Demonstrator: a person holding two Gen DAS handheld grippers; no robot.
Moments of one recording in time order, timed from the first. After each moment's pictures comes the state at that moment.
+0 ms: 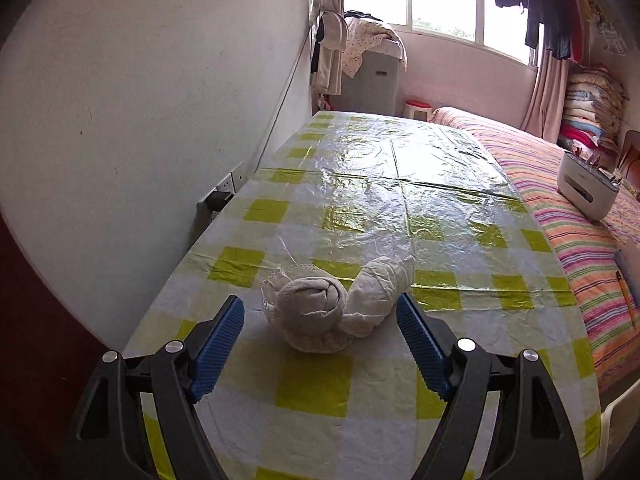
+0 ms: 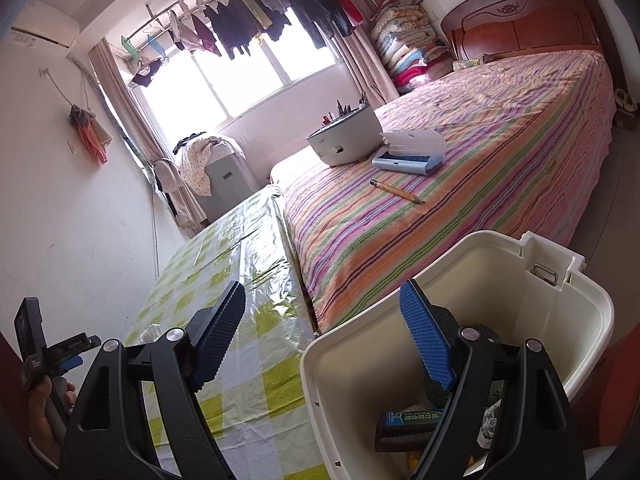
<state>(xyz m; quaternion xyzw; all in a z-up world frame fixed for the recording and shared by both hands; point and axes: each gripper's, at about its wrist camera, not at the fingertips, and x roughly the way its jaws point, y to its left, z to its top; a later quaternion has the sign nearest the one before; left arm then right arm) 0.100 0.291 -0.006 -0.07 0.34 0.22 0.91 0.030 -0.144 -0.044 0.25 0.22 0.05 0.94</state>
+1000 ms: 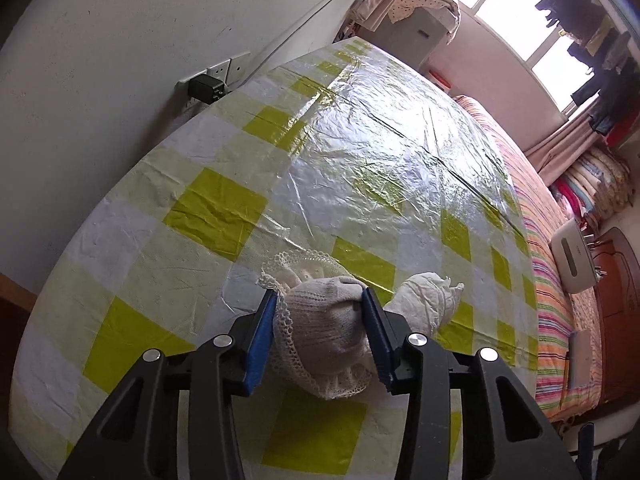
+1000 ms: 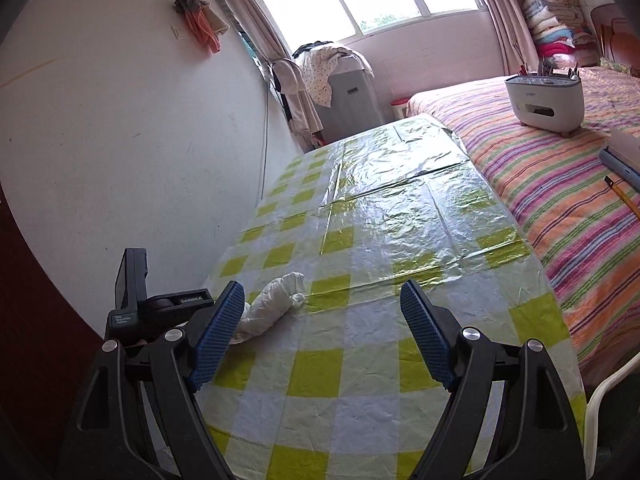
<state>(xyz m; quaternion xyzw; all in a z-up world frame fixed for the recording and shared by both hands) 0.141 0.390 -0.061 -0.30 0.41 0.17 0.84 0.126 0.089 0.005 0.14 0.31 0.27 0.90</state>
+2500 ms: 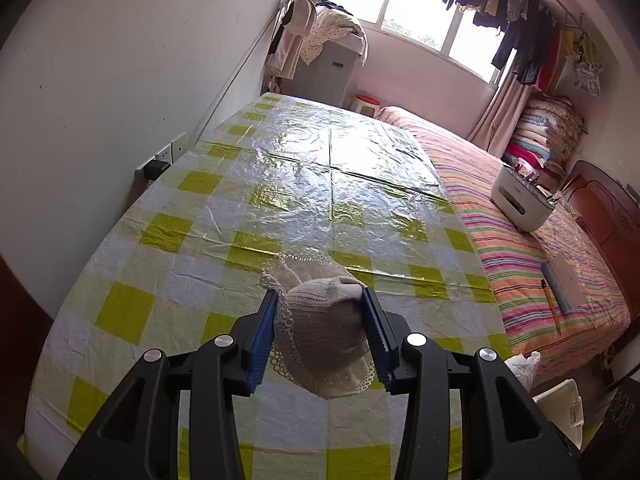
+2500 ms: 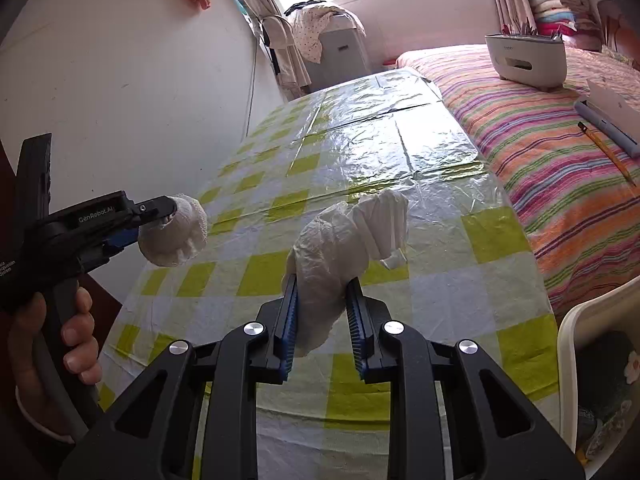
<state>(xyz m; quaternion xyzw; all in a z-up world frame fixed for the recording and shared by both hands) 0.078 0.262 0.004 -0.17 0.33 0.10 0.92 0.076 0.033 -0.042 0.11 0.37 0.26 0.89</state>
